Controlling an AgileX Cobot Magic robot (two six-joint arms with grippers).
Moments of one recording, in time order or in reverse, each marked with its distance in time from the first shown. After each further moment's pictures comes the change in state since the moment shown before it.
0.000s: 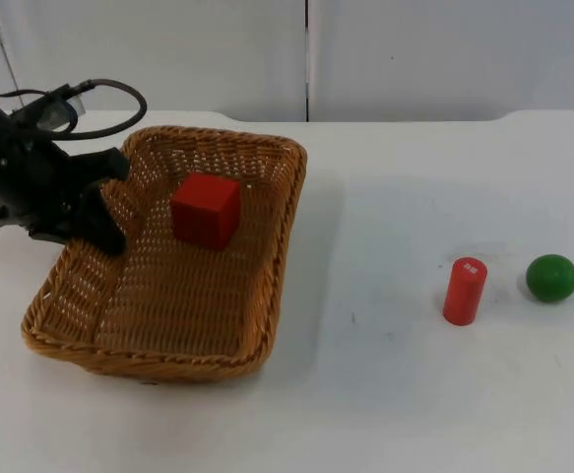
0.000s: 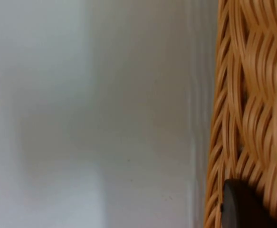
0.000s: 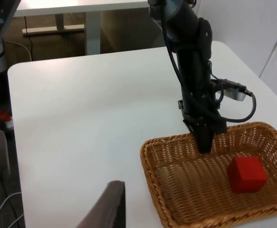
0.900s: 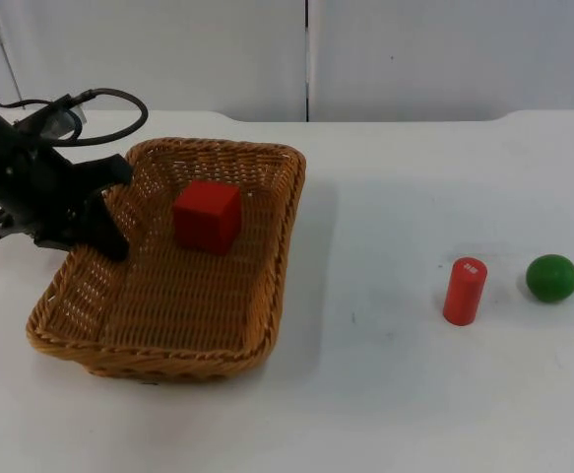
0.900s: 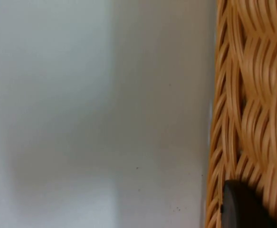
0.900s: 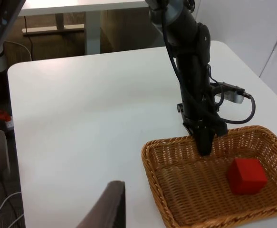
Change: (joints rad) right arm 0.000 0.000 0.000 0.000 0.000 0.000; left arm 0.002 0.028 -0.004 -0.030 -0.014 0.000
